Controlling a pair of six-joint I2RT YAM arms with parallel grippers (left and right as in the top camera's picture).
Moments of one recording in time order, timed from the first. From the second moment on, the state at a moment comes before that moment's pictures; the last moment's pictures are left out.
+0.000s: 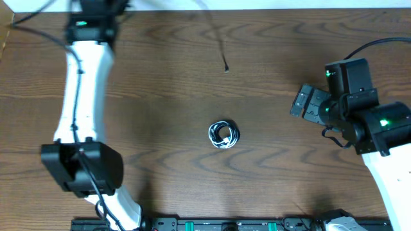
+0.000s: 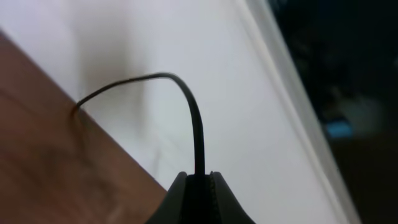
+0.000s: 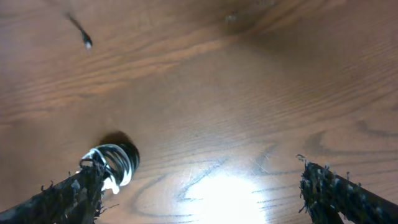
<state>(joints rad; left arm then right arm) 0.09 1.91 1.93 -0.38 0.14 -0.97 0.27 1.24 1.37 -1.20 0.12 0.59</state>
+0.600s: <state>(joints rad) 0.54 2.15 1.94 -0.73 0.12 -0.67 0.27 1.24 1.24 -1.09 -0.01 0.59</state>
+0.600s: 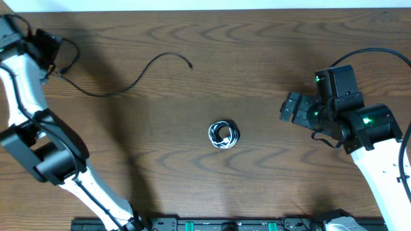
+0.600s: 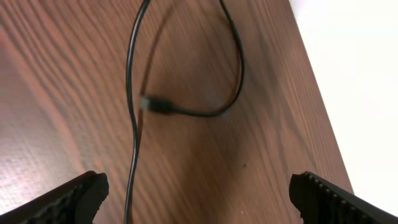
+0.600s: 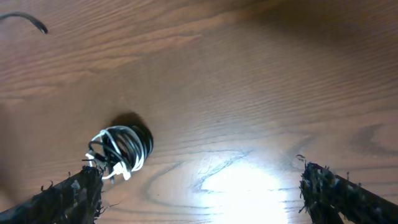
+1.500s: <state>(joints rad) 0.22 1.90 1.92 -1.03 0.37 -0.47 0.40 1.29 1.23 -1.08 -0.14 0.59</state>
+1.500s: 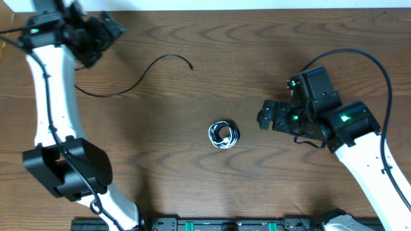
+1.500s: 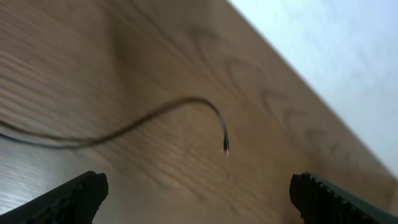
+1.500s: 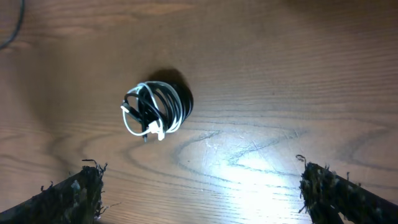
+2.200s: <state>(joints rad) -0.02 1.90 1.71 -1.15 0.15 -0.66 0.42 1.34 1.23 -1.08 -0.14 0.59</state>
